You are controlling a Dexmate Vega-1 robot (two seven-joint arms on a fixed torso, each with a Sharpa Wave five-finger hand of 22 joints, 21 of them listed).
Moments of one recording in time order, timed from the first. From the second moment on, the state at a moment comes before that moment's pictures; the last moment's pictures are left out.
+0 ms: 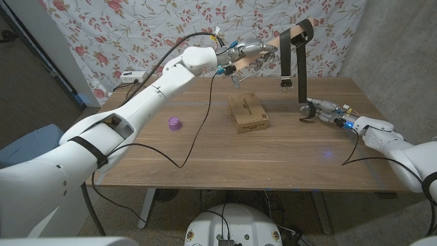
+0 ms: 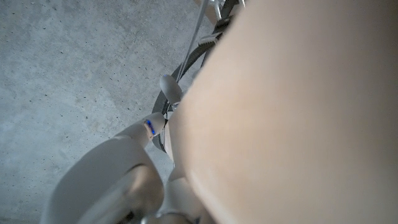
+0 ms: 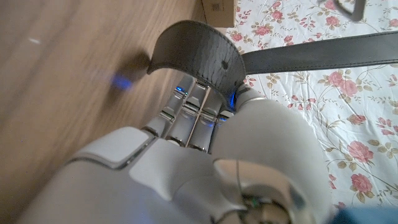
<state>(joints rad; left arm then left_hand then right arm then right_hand) 0.19 0.37 0.76 -1.35 -0.22 -0.11 -0.47 0.42 -0.02 0.77 0.16 0.48 0.72 0.08 1.08 0.78 0.91 -0.07 1.57 1.24 1.39 -0.19 1.29 0.87 0.87 -0.11 1.54 0.44 -0.40 -0.58 -0.32 -0.40 0.72 0.25 0.92 1.07 0.16 0.24 0.04 0.28 0.89 -0.02 0.31 0.59 0.90 -0.11 0.91 0.59 0.83 -0.10 0.27 0.93 0.31 -0.04 0.86 0.20</state>
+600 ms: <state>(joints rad) 0.13 0.39 0.83 -1.39 -0.08 0.04 -0.41 0.42 -0.02 0.77 0.16 0.48 0.72 0.08 1.09 0.78 0.91 -0.07 1.57 1.24 1.39 -0.19 1.29 0.87 0.87 -0.11 1.54 0.44 -0.55 -0.55 -0.15 -0.43 0.97 0.40 1.27 1.07 0.16 0.24 0.04 0.28 0.89 -0.02 0.31 0.60 0.90 -0.11 0.91 0.59 0.83 -0.10 0.28 0.95 0.30 -0.04 0.87 0.20</state>
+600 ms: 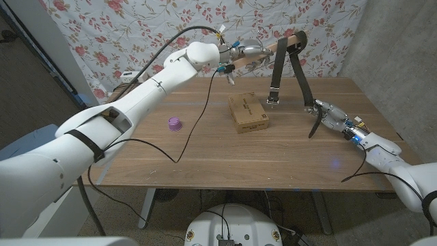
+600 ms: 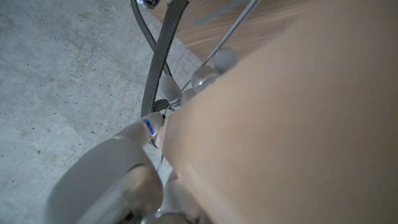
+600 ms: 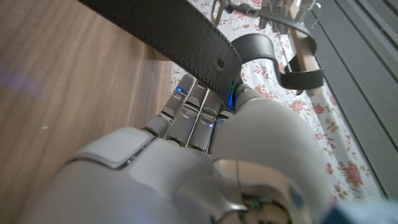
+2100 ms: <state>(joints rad) 0.10 0.38 0.91 -1.37 0.08 0.11 -0.41 0.42 -0.02 0.78 0.16 0.48 0.72 0.08 1.09 0.78 0.91 -0.07 1.57 1.24 1.39 -0.19 1.29 0.87 0.87 -0.11 1.54 0.43 -0.46 -0.66 -0.34 -1.20 0.81 0.41 1.03 1.07 0.16 0.25 0.05 0.26 0.89 -0.02 0.31 0.61 0.90 -0.11 0.92 0.59 0.84 -0.10 0.28 0.96 0.30 -0.04 0.90 0.20</state>
